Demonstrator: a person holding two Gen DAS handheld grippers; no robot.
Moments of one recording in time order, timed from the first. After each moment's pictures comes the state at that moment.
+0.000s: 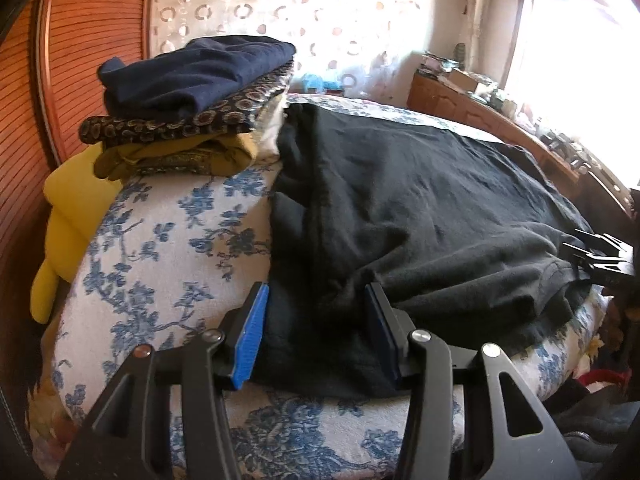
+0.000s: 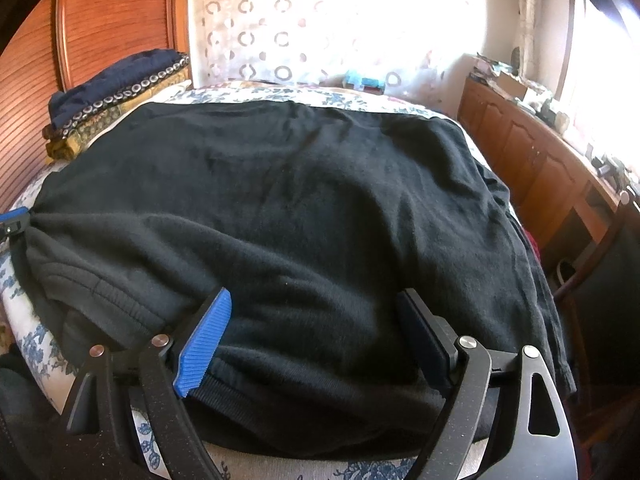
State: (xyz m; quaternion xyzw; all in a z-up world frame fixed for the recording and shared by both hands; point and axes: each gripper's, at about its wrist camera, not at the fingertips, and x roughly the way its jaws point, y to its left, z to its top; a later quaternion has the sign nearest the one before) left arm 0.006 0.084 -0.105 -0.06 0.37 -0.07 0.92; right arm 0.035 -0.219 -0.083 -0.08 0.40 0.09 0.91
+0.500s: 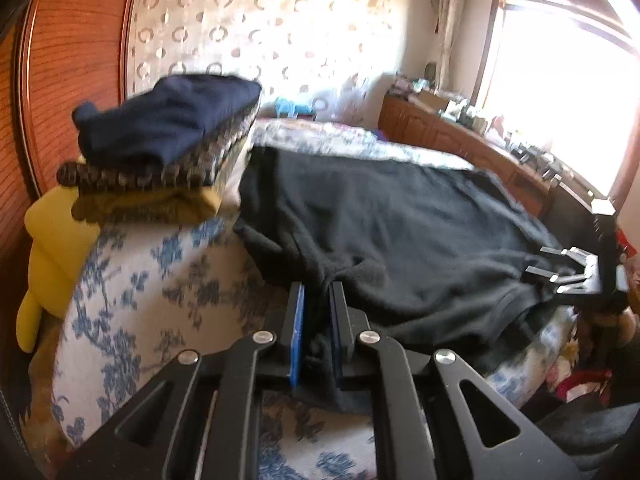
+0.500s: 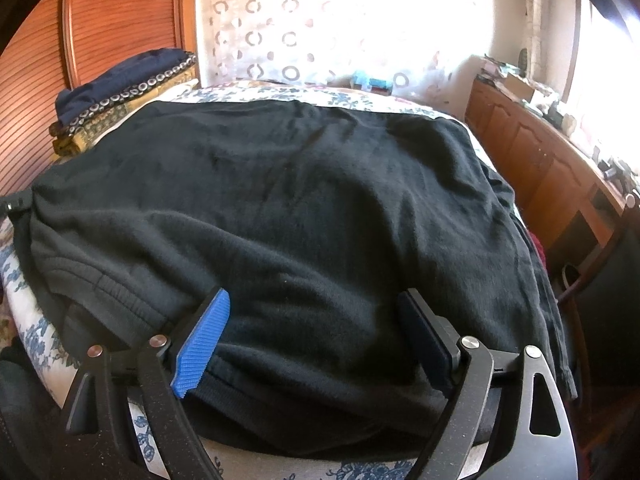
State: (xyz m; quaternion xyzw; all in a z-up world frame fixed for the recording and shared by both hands) left arm 0.005 0.072 -0.069 -0.06 0.32 -0.12 0.94; right arm 0.036 -0.223 -0.084 -0.09 0.39 0.11 0.91
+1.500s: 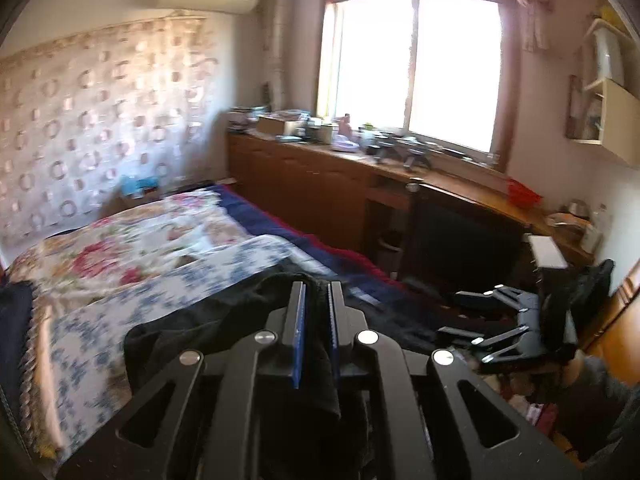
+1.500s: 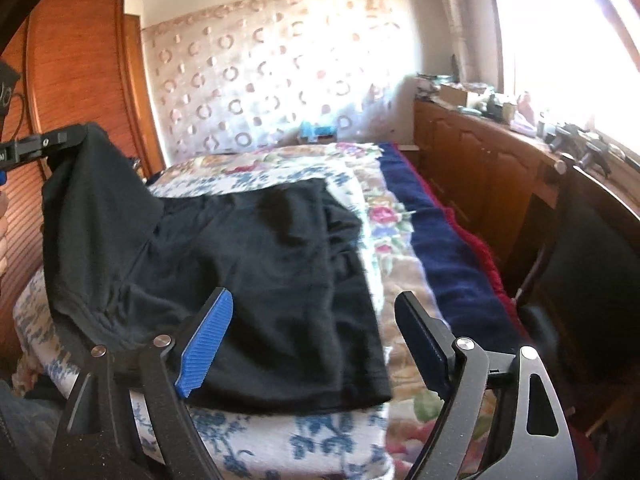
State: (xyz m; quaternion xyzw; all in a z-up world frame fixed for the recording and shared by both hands) left arm 0.082 -0.159 0.082 0.04 0.25 -0.37 0.90; right arm -0.011 -0.368 -0.011 0.02 0.30 0.05 0.95
